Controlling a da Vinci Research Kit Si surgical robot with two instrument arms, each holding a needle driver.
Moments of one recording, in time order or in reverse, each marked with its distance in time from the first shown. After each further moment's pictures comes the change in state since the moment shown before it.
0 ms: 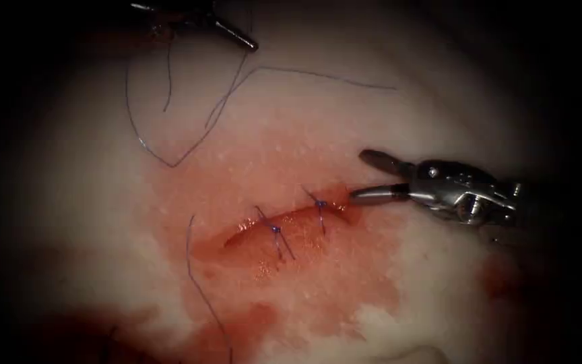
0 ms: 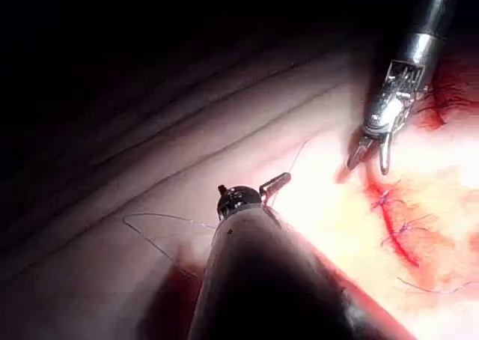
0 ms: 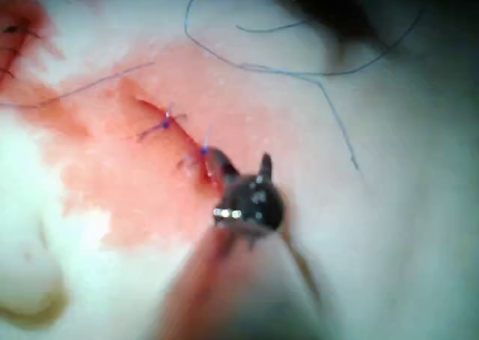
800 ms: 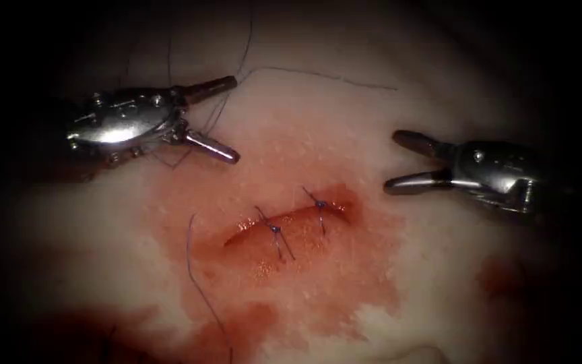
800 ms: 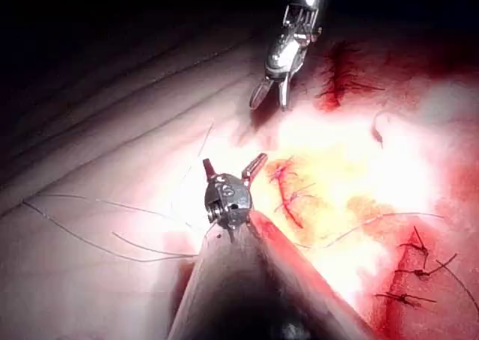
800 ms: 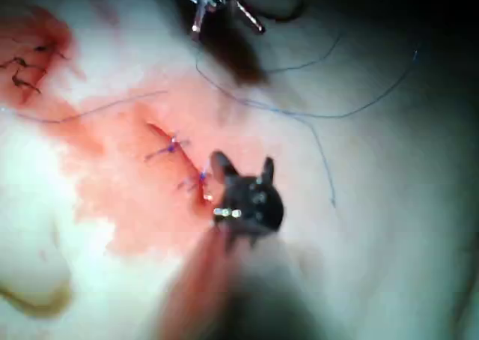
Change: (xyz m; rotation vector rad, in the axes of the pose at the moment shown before) right arm 0.007 -0.003 -0.005 0.129 -0.083 -0.210; left arm -0.006 0.014 -0.003 -0.134 0.225 0.286
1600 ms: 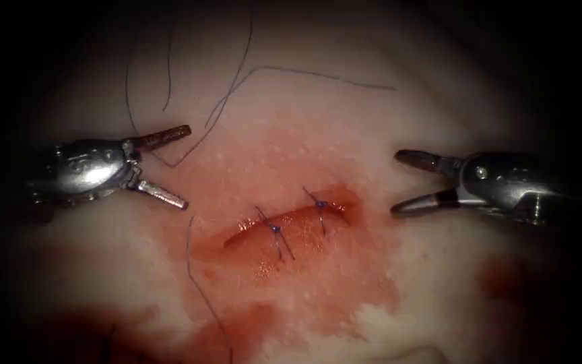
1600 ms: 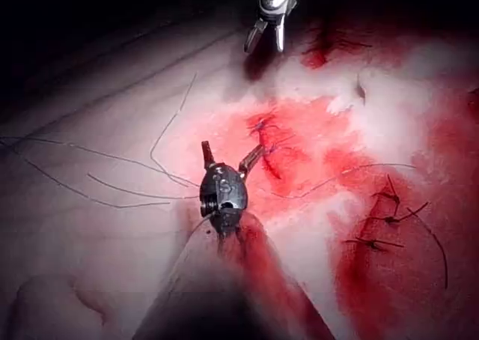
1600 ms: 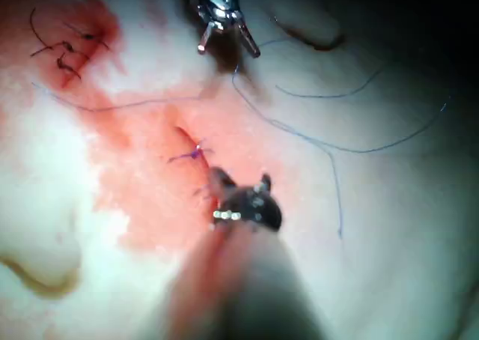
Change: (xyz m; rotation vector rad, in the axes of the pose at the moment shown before) right arm 0.002 -0.001 -0.001 -0.001 -0.072 -0.100; left arm -0.005 0.003 -0.003 -0.026 0.010 0.120
